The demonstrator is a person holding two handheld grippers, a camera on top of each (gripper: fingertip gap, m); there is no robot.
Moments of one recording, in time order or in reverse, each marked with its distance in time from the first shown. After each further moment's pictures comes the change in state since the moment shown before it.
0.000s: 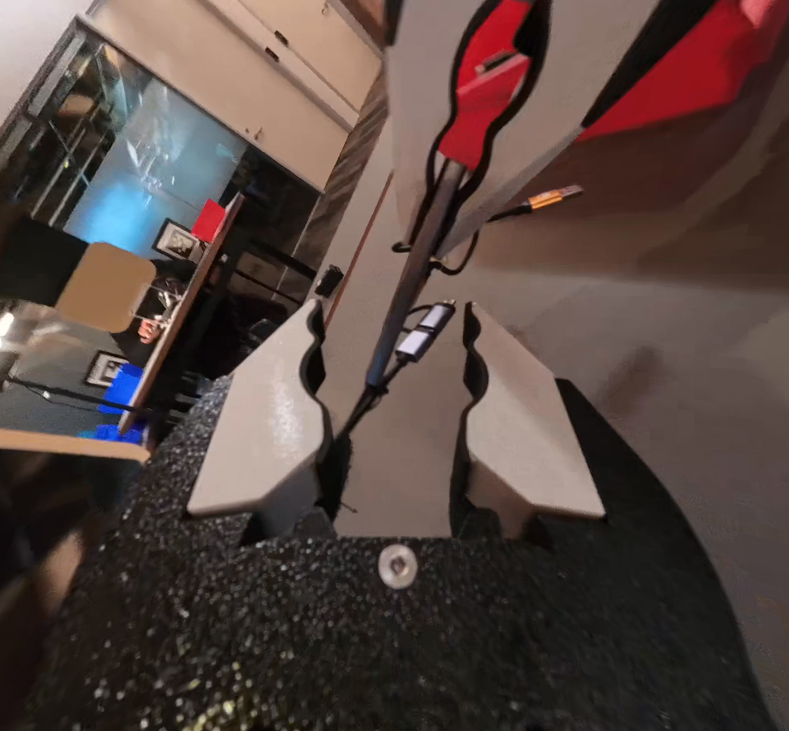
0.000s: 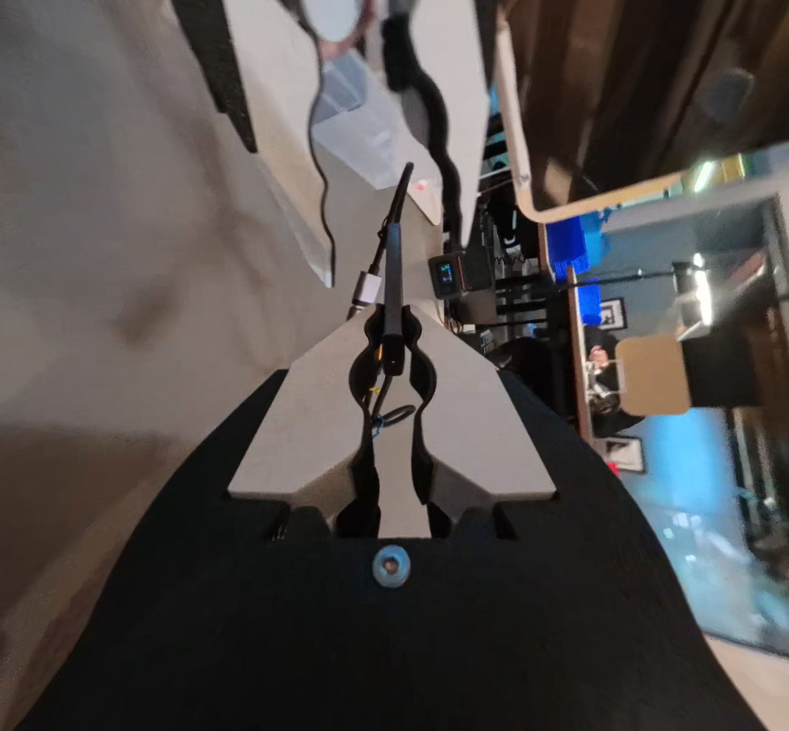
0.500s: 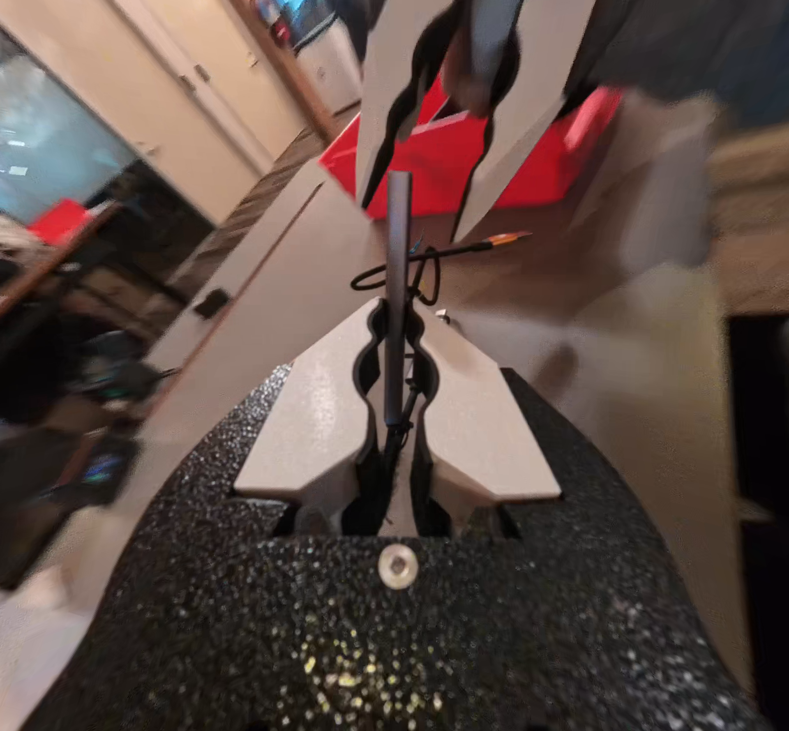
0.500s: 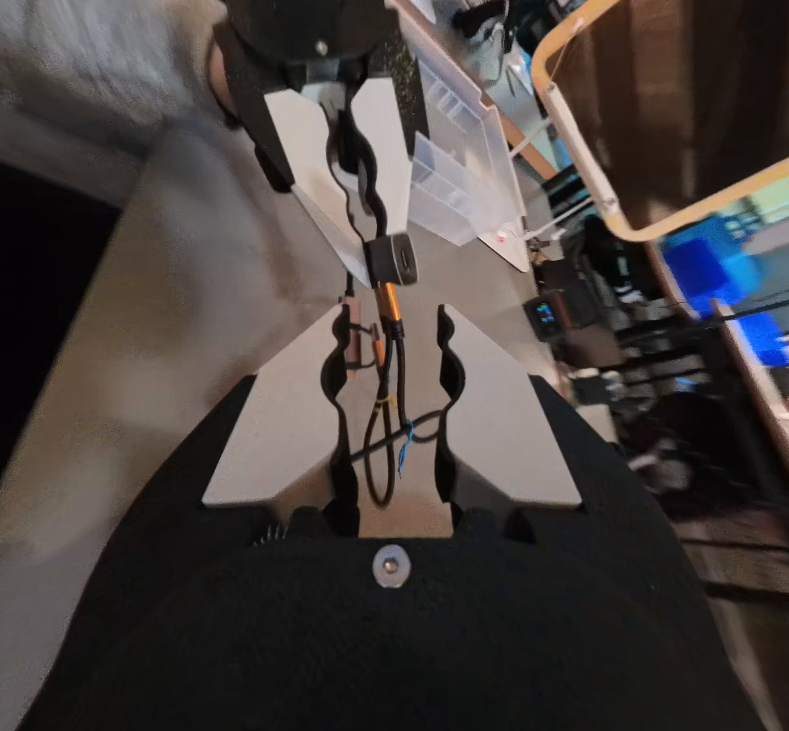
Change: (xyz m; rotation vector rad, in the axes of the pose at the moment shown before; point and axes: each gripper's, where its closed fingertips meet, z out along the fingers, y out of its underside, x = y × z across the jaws) left arm 0.046 -0.002 -0.014 0.185 0.219 -0.291; right arm -0.029 -0.006 -0.020 0.268 -0.198 0.328
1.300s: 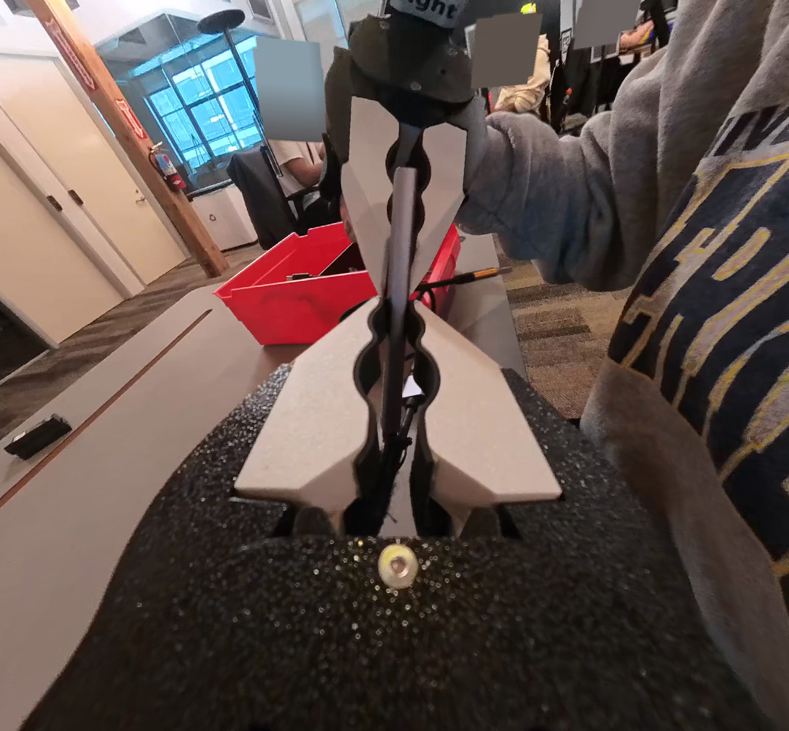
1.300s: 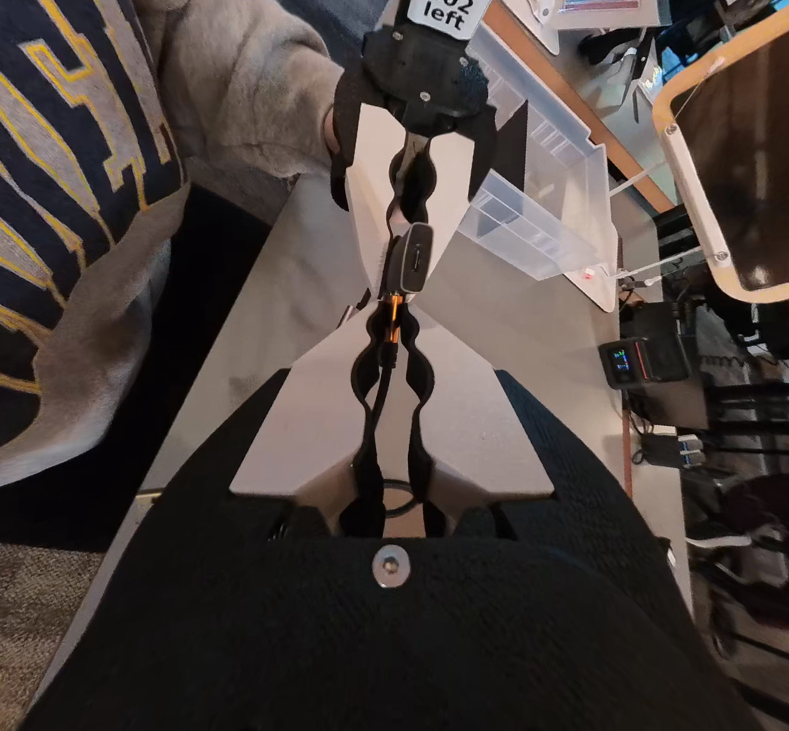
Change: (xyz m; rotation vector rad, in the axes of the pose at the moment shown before) left arm 0.040 -0.066 -0.024 0.363 0.288 -0.165; right arm -0.031 -0.042 -0.029 -0.018 -0.268 -0.043
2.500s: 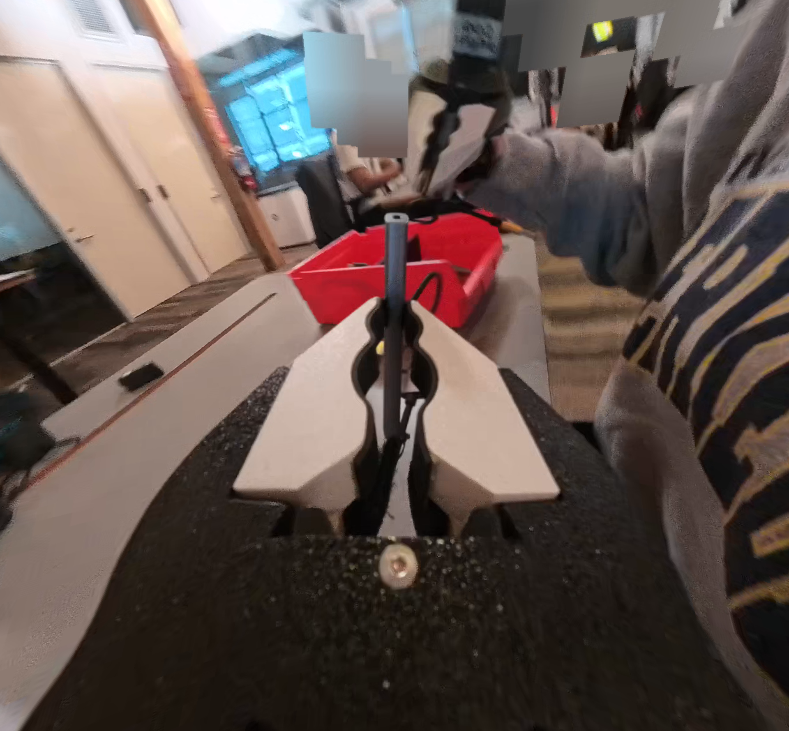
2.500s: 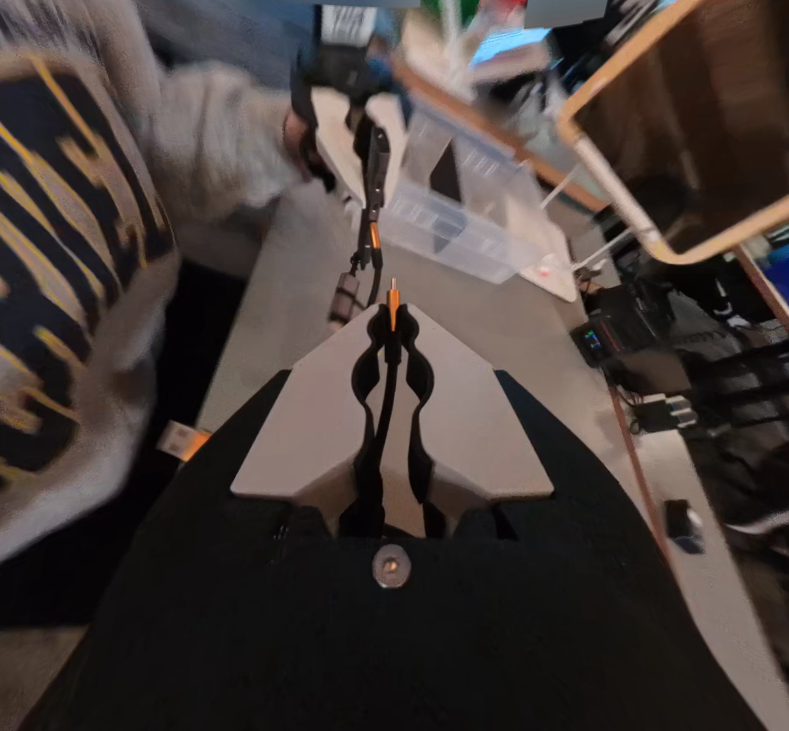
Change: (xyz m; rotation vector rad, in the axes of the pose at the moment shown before) left arm -0.024 -0.010 -0.067 0.031 -0.160 -0.031; right arm 0.023 -0.003 -0.055 0.177 0.146 0.177
